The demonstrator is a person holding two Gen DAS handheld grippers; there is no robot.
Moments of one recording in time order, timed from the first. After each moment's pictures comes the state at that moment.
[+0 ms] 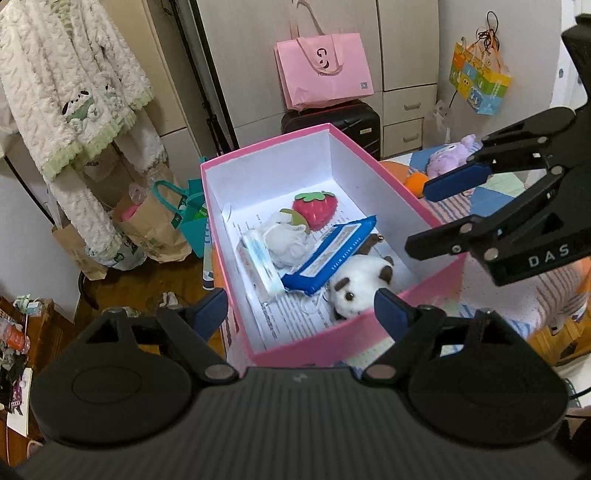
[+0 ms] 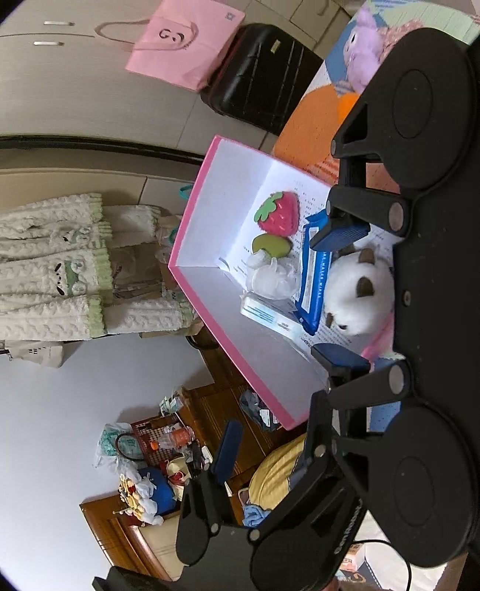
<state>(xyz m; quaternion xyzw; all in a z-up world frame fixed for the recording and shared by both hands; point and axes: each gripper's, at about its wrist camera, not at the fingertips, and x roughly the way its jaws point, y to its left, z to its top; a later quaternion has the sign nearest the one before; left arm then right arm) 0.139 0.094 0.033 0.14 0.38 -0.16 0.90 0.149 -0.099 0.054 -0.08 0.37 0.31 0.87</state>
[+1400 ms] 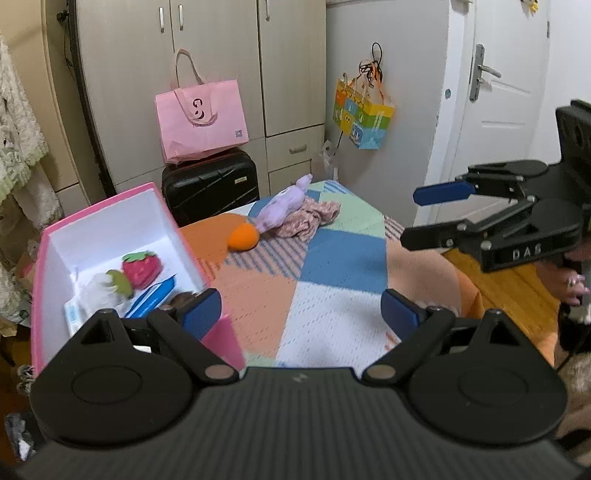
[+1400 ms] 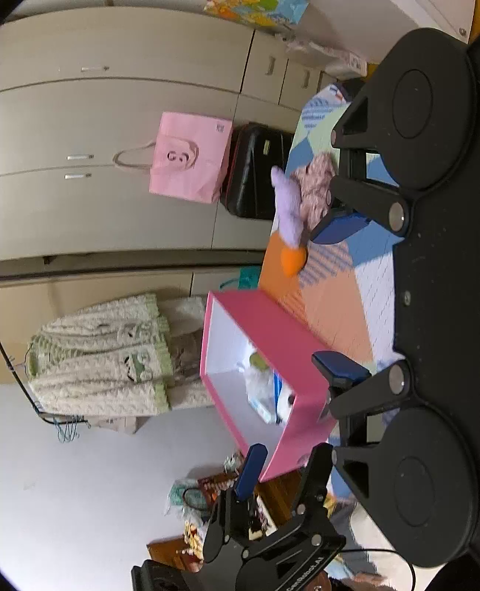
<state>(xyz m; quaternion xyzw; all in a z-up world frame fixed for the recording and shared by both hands) 0.085 -0.045 0.018 0.11 0.30 -0.32 0.89 0.032 -0.287 0.038 -0.03 0.26 0.21 0.94</state>
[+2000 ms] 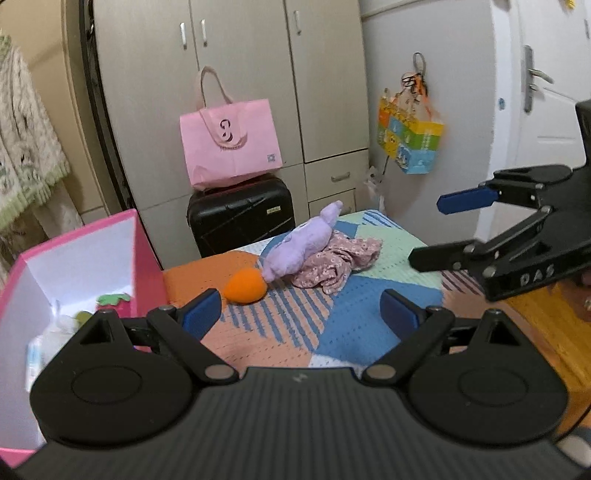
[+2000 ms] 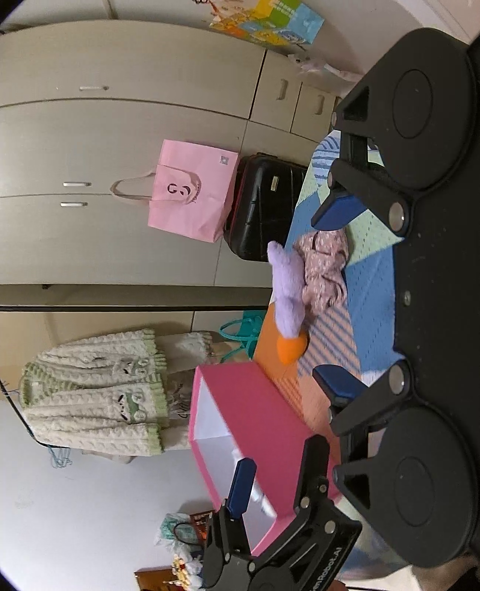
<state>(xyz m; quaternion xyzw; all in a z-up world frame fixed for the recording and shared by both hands) 0.155 -0.132 -0.043 0.11 0.25 -0.24 0.93 0.111 -0.354 -0.015 -0.06 0.24 0.18 0.95</state>
